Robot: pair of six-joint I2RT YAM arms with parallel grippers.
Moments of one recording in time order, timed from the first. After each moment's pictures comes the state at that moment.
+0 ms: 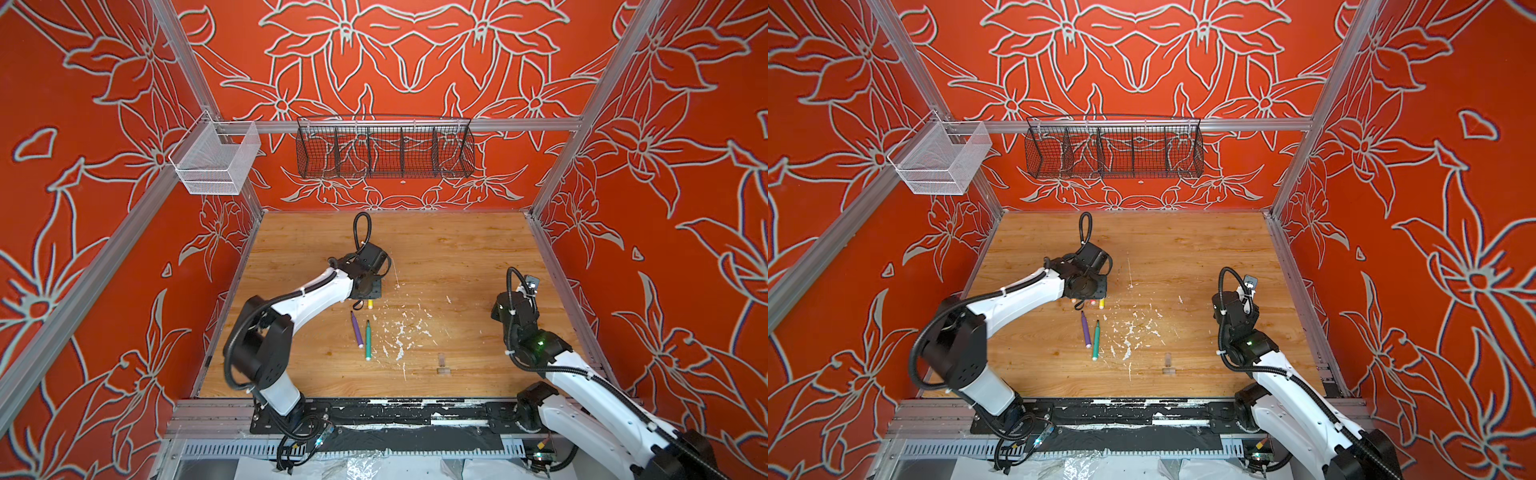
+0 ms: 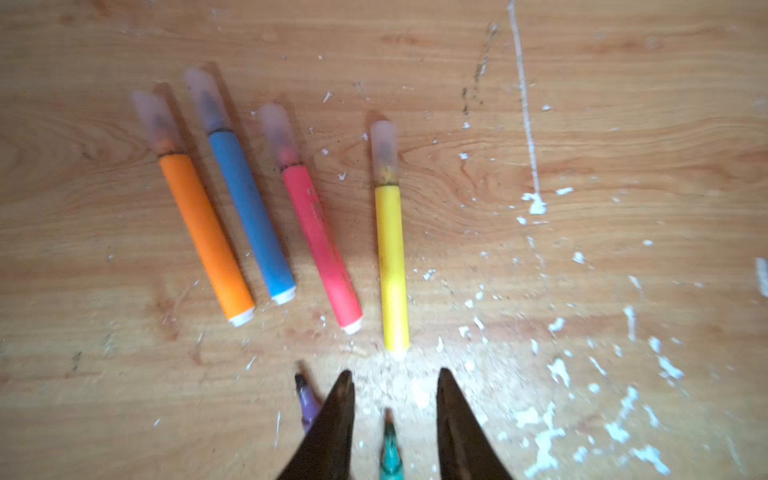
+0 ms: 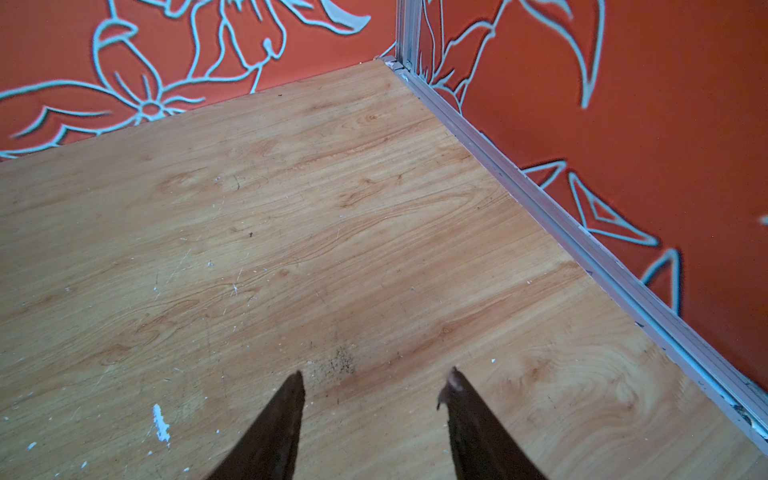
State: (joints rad) left arm -0.56 1.57 1.16 -0.71 -0.17 -0.57; right arm 0.40 0.81 0.42 -0.26 0.71 0.54
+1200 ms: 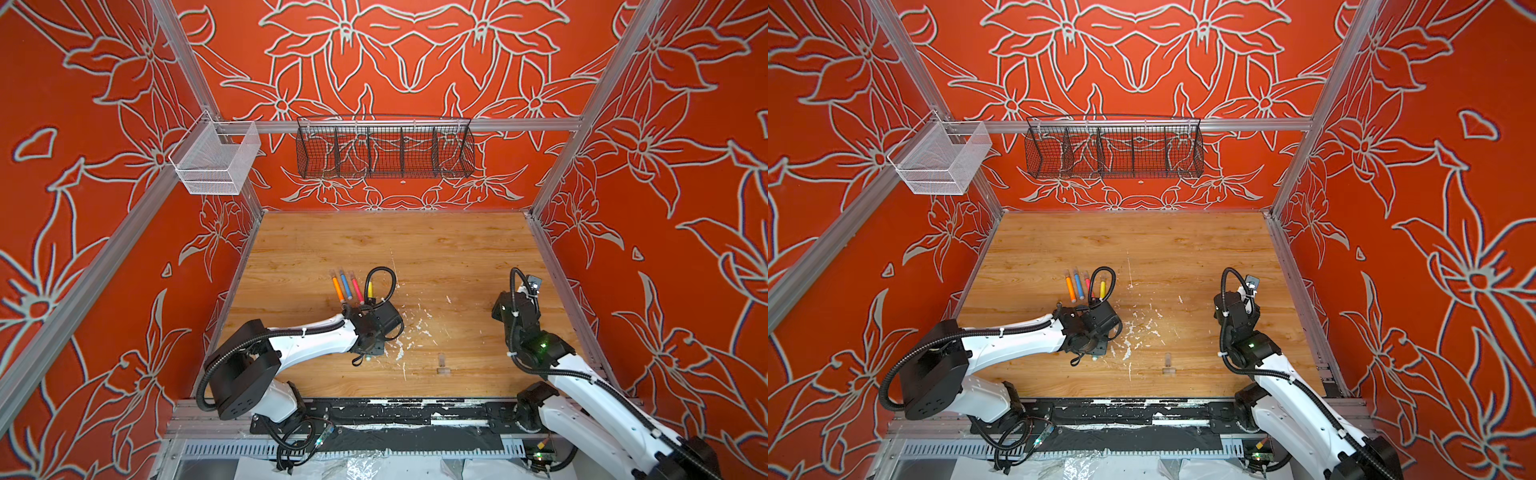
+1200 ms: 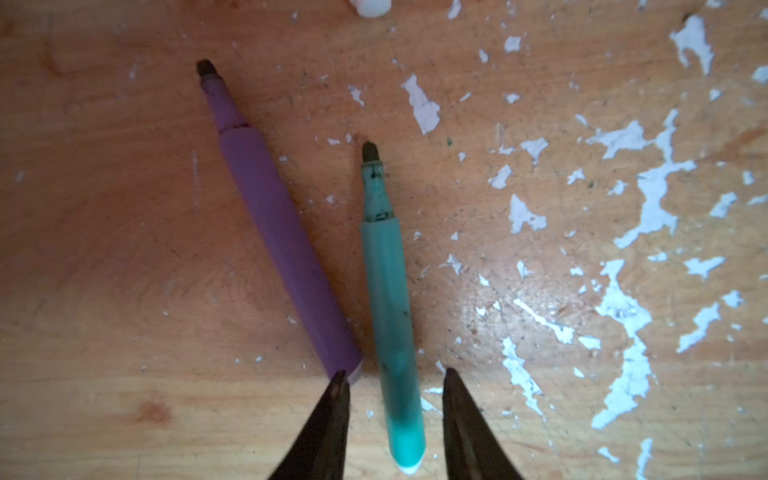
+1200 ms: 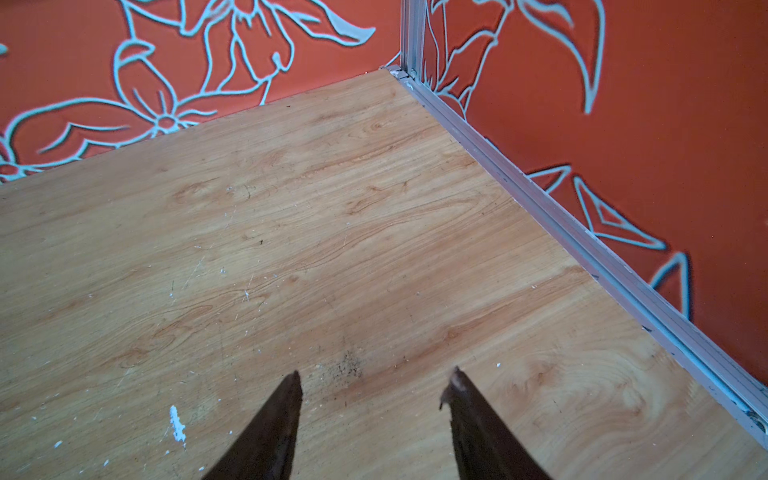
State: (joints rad) left arm -0.88 1.48 0.82 -0.70 -0.23 -0.82; right arm 0.40 0.78 0.42 -0.26 0.70 0.54
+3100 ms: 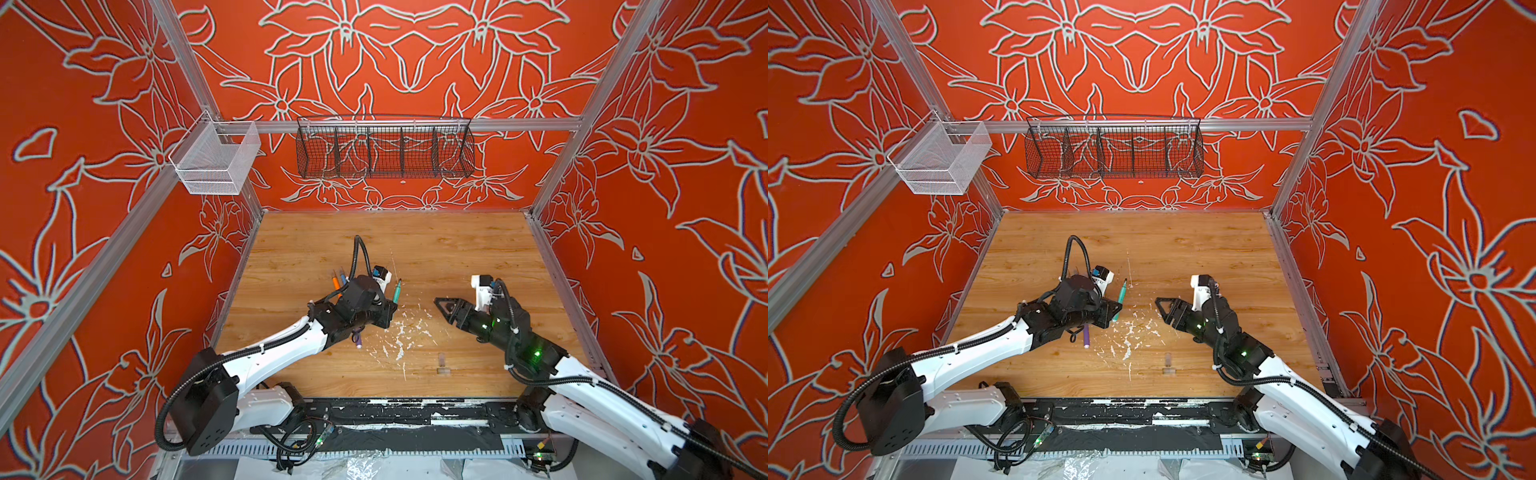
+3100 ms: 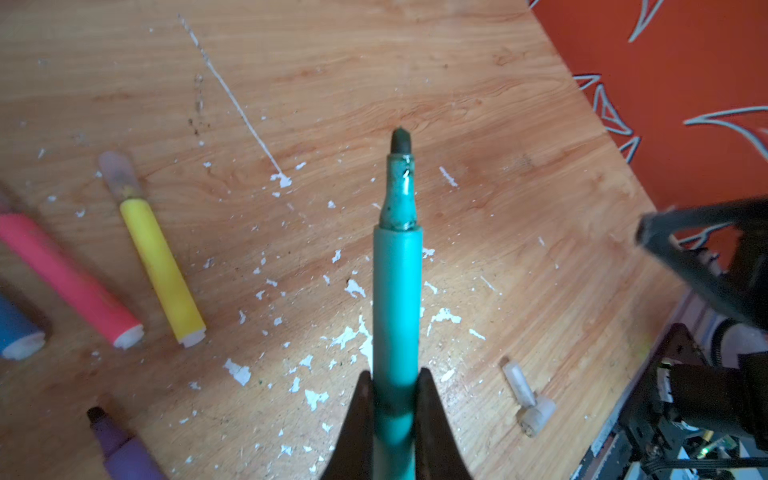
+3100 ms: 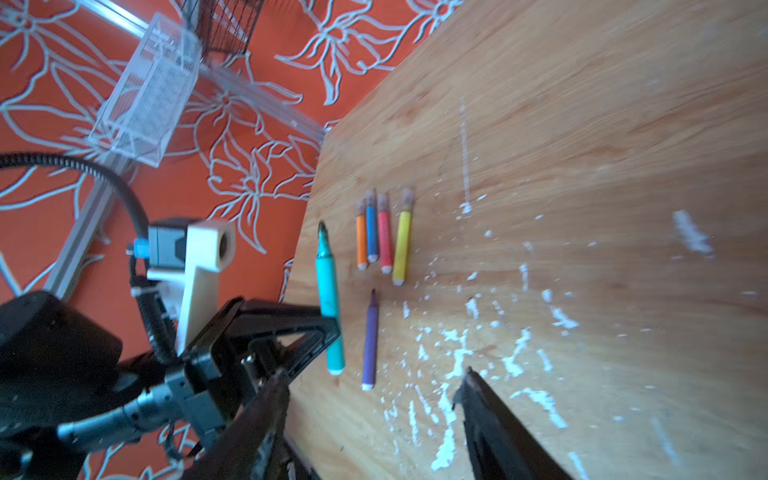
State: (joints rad) left arm -0.70 1.21 0.75 -0.17 0.10 -0.42; right arm 0.73 0.79 0.43 0.04 -0.09 0.98
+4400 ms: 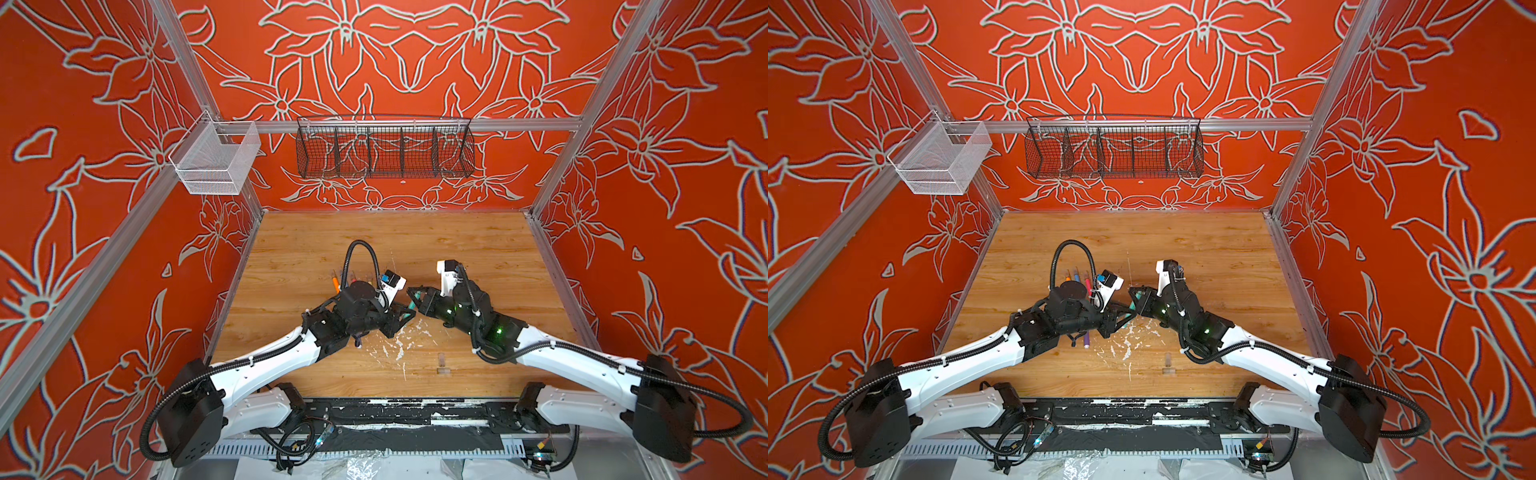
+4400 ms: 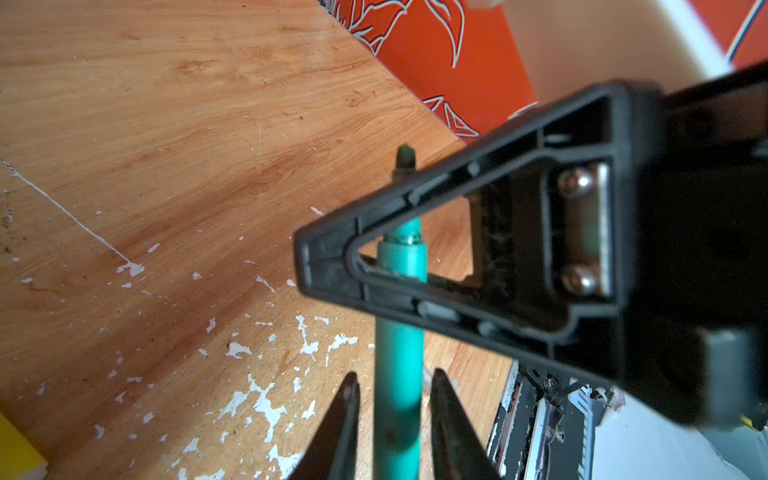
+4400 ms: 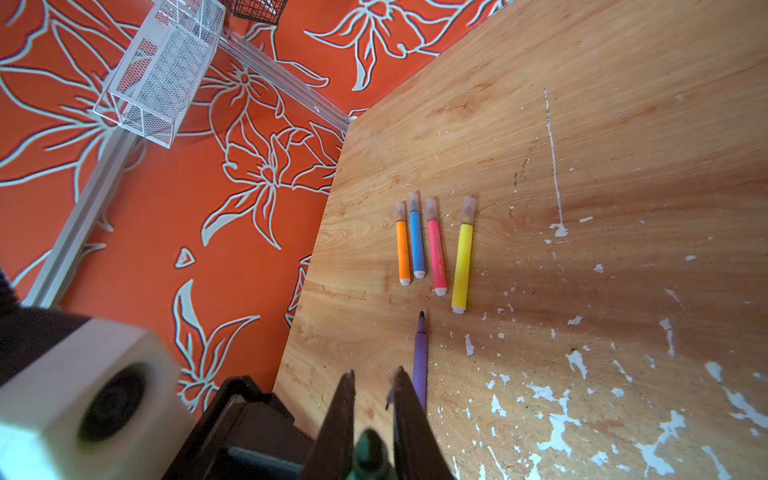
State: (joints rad) left arm -0.76 1.15 0.68 0.01 0.30 -0.32; right arm 0.89 1.13 0.67 0.17 0.06 1.00
